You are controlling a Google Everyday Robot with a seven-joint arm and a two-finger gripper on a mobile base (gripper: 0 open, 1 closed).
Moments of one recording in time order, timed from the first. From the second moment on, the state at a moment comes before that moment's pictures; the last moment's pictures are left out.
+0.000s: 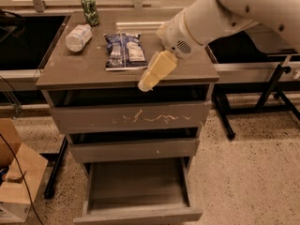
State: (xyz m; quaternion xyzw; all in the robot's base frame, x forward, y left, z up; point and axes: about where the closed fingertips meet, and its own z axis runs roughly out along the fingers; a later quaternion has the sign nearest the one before) arm 0.582 -0.016 0.940 -0.59 0.71 0.14 0.36
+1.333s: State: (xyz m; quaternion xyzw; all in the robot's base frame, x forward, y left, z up) arm 0.669 0.028 0.890 -0.56 0.71 0.18 0.38
